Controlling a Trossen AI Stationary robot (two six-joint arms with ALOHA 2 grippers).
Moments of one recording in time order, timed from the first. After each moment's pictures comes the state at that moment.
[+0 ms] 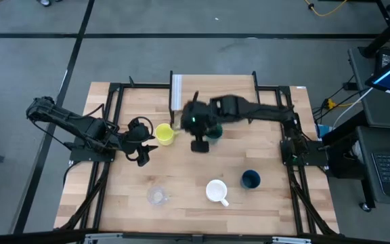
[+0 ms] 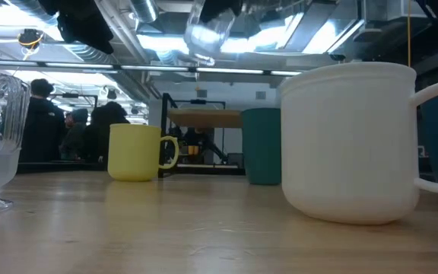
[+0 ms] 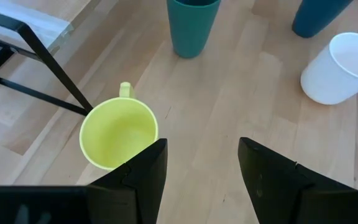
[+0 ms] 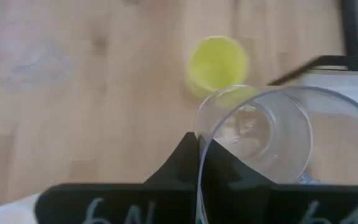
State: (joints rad) left arm -0.35 0.97 0.89 -0.77 -0.48 -0.62; right arm 0.01 2.07 2.33 -1.25 0.06 -0.03
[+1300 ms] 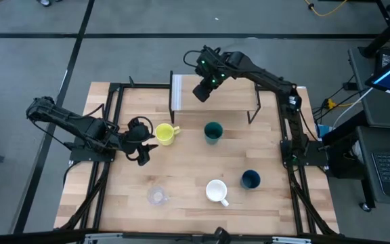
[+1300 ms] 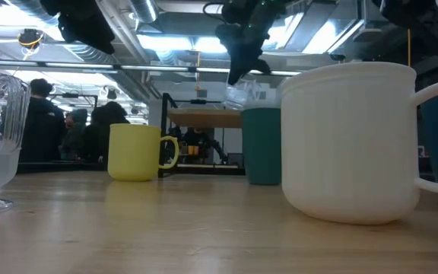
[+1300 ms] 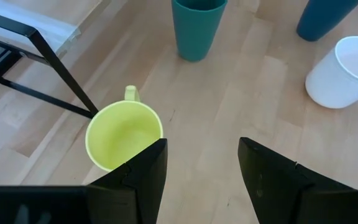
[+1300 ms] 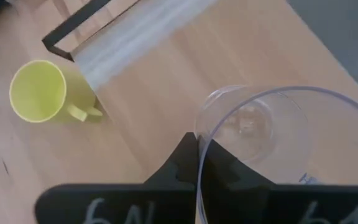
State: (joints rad) left arm -0.35 0.97 0.89 -0.77 -0.51 -0.62; right arm -0.46 2.09 2.26 -1.24 -0.08 0.18
